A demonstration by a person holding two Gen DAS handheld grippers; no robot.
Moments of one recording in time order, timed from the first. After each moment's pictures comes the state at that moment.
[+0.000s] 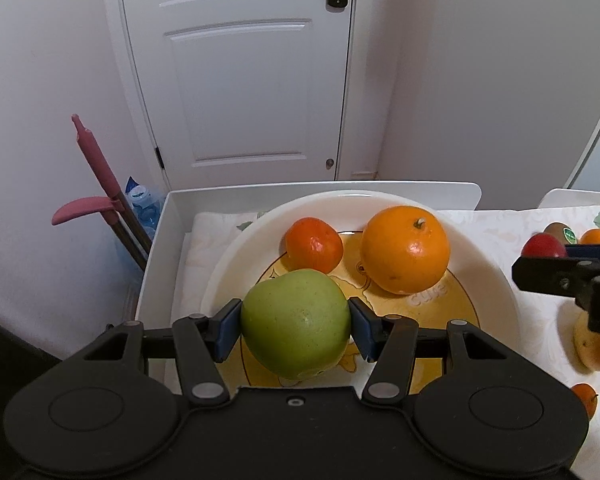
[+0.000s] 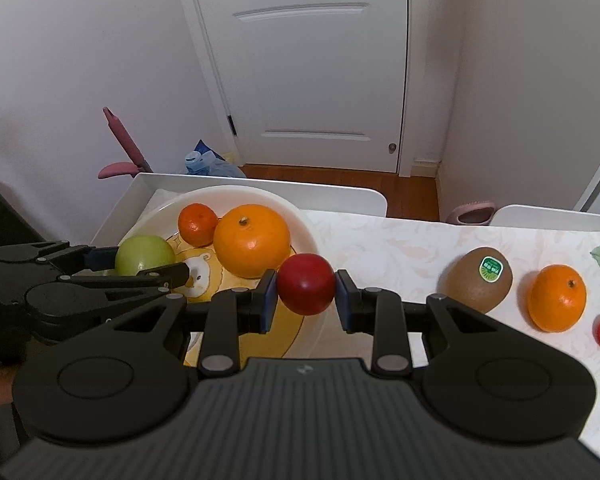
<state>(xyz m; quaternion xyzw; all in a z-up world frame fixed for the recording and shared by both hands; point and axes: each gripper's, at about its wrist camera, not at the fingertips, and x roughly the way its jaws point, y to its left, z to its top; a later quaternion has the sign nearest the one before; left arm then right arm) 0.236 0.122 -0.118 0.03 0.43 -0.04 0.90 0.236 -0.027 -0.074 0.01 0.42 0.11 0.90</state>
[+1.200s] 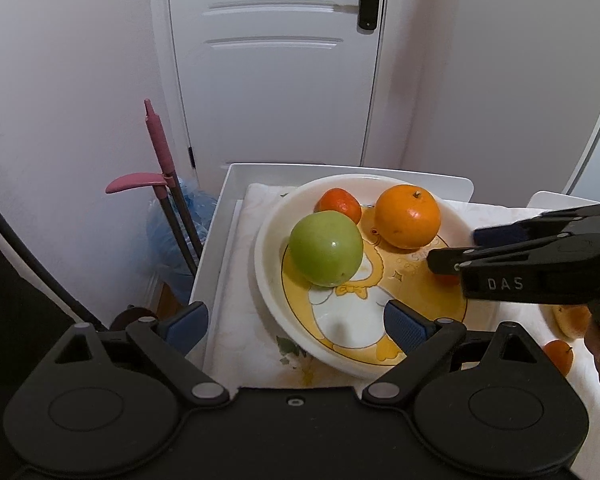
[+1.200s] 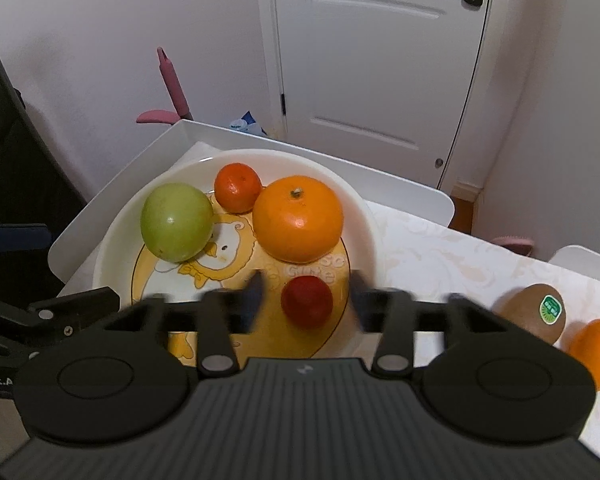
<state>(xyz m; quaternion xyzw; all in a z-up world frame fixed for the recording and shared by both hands) 0.162 0.139 -0.098 0.00 0.40 0.00 0.92 0.237 0.001 -0.102 -0.07 0.40 0.20 0.89</state>
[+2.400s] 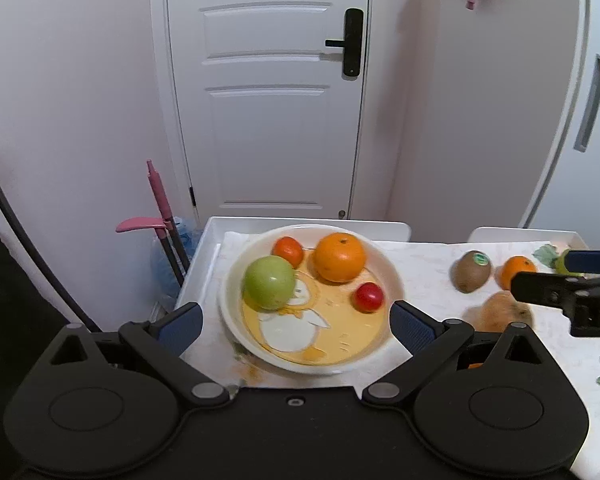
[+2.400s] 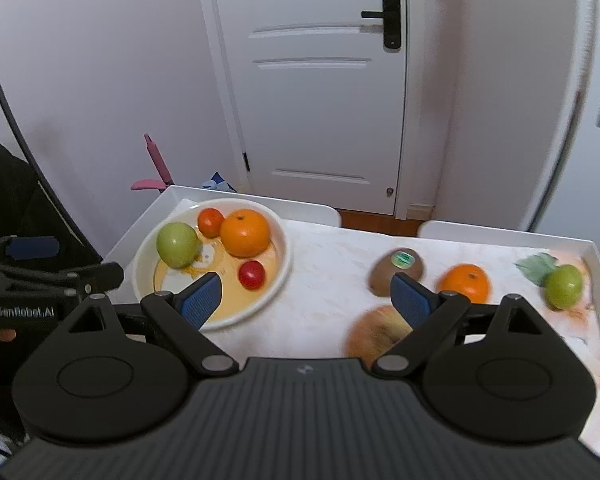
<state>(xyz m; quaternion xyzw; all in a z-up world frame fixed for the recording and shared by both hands) 0.098 0.081 -0.030 0.00 0.35 0.00 0.94 0.127 -0.115 -0.013 0.00 0.35 0.14 0.93</state>
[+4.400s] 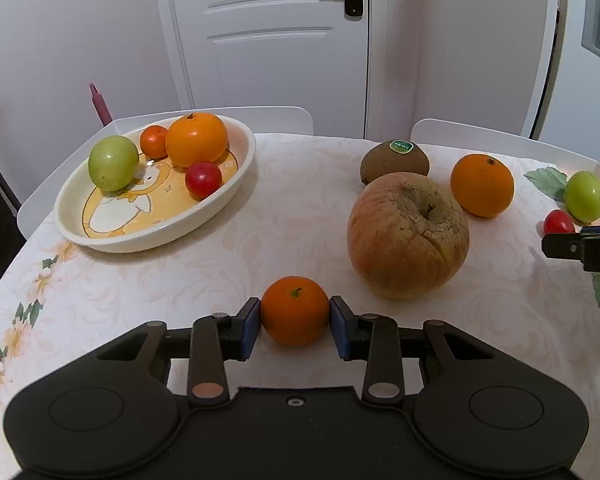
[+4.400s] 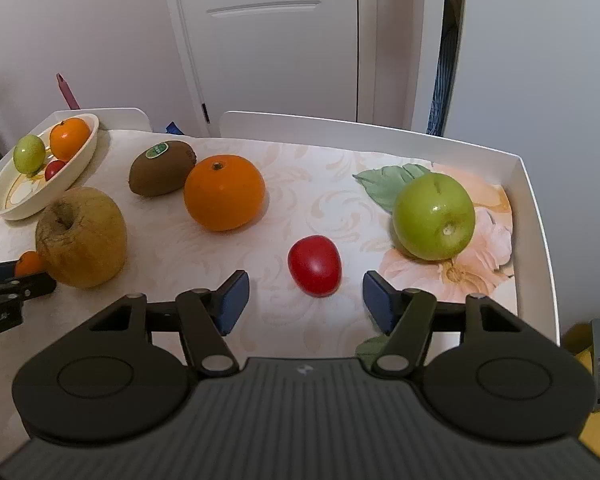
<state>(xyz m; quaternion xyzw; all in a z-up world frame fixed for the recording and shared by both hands) 0.114 -0.100 -0.150 0.00 0.39 0.09 0.91 0.207 -0.311 -0.146 -0.03 0.39 0.15 0.91</state>
